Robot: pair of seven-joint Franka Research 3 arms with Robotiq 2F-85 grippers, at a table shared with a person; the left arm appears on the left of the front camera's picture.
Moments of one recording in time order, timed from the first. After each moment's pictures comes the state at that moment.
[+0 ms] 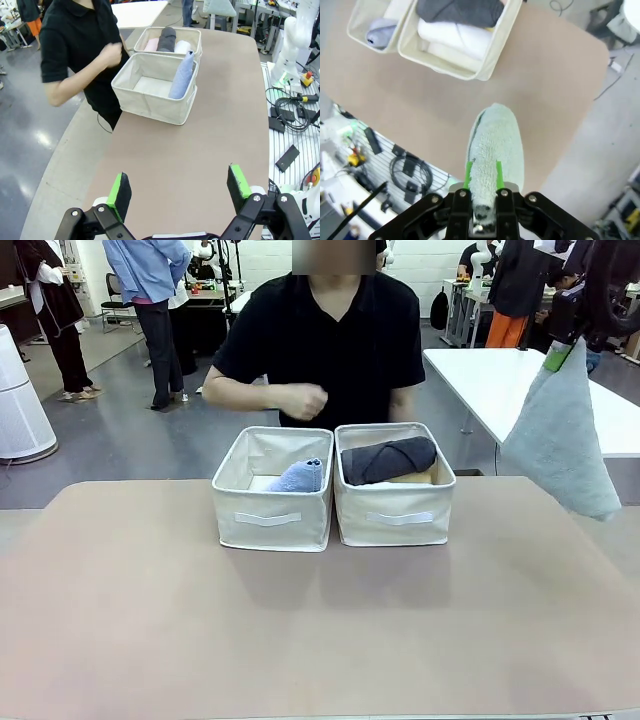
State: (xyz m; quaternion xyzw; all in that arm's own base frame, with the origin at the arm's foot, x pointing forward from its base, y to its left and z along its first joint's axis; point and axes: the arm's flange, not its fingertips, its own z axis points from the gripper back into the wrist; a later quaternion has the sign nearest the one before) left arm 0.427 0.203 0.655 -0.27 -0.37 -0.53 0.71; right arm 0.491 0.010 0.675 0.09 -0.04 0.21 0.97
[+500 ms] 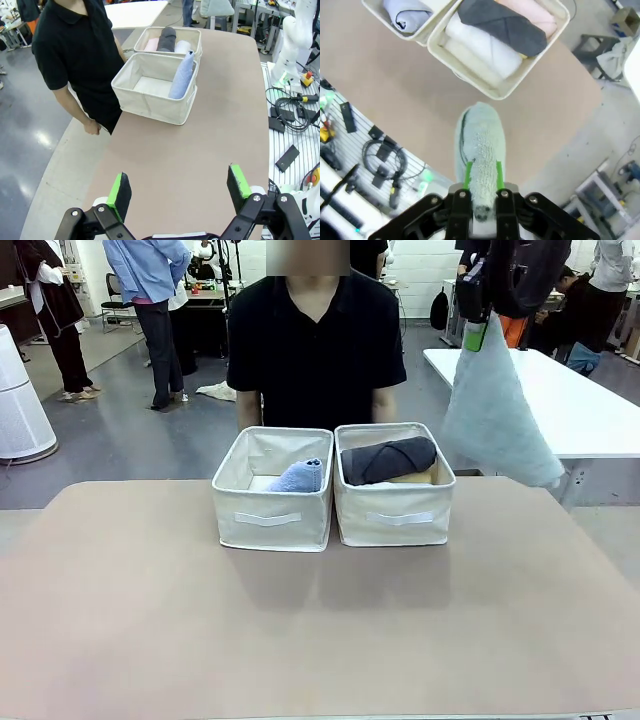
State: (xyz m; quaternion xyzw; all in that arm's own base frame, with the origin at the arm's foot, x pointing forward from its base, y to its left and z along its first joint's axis) left arm 0.427 0.204 0.655 -0.27 -0.37 -0.53 0.71; right arm 0.495 0.158 0.709 -0.01 -0.03 0.35 0.93
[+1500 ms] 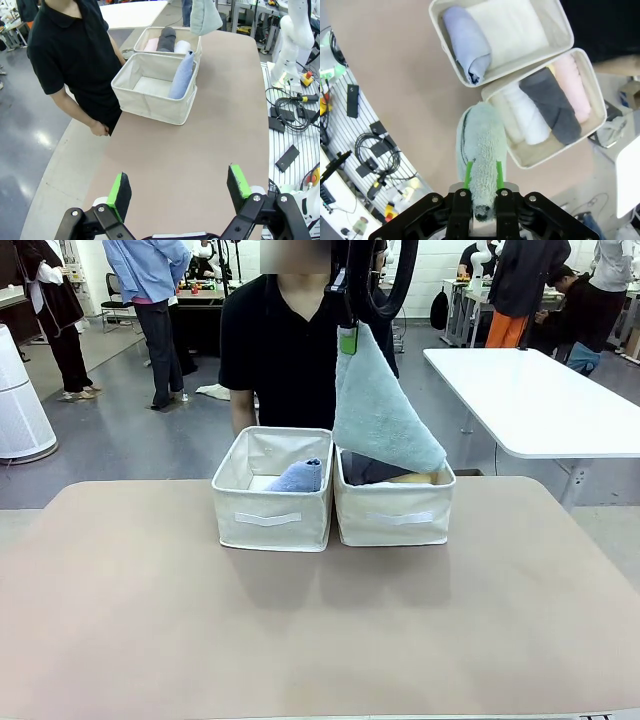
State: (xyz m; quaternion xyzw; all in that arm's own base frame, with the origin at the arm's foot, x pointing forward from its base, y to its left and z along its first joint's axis) left arm 0.428 0.203 0.655 -0.27 -0.37 -0.53 0.71; right arm 0.507 0.334 0.702 -0.01 -0.03 0.51 0.86
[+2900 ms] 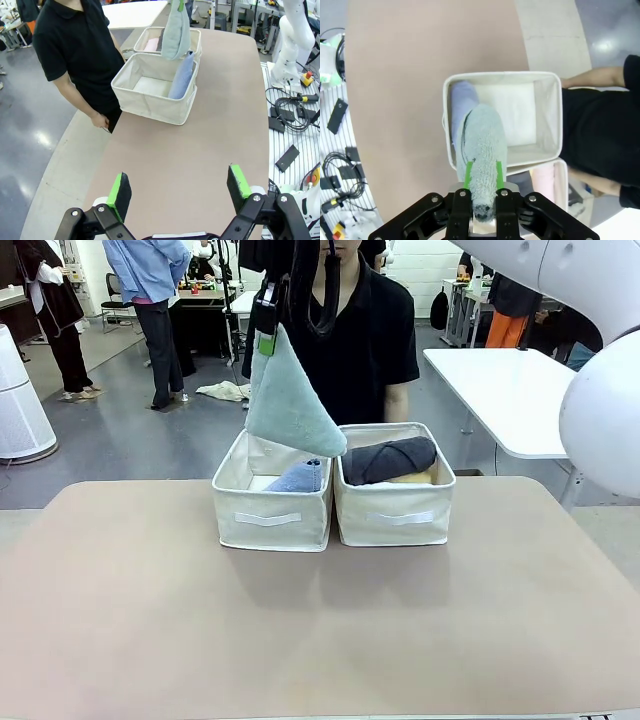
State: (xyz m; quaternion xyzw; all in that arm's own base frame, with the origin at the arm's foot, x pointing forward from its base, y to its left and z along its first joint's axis) left arm 0.428 0.203 0.655 -0.27 -0.37 -0.53 0.71; right arm 0.530 0.425 0.687 0.03 -0.15 0.65 0.74
